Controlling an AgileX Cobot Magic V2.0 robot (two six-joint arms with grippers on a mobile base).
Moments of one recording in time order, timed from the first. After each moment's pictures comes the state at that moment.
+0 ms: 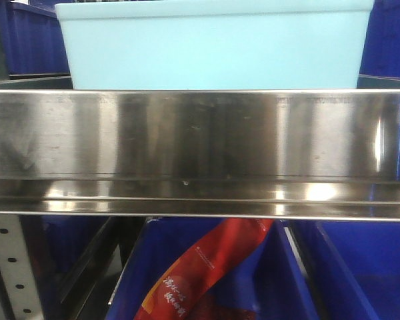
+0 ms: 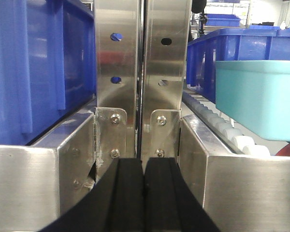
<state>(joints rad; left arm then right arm) -0.02 0.00 0.00 0.05 0.04 -0.05 -0.13 0.00 0.00 0.09 0.10 -0.01</state>
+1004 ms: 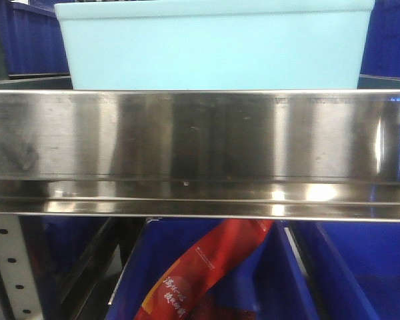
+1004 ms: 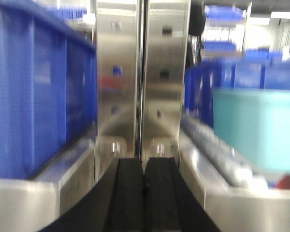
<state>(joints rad) -0.02 0.00 0.00 0.05 -0.10 -0.05 -0.13 0.00 0.00 0.09 -0.01 -0.01</state>
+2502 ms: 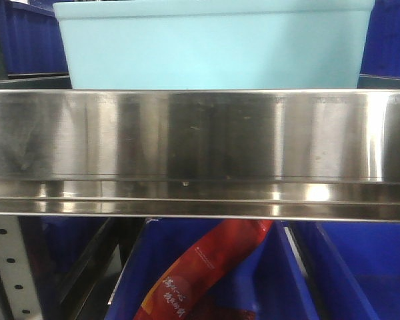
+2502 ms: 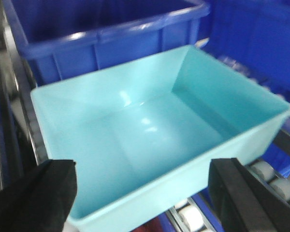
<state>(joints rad) -0.48 1.27 -1.46 -0.01 0.77 -0.02 0.04 0.93 -1.17 0.20 0.77 -0.11</state>
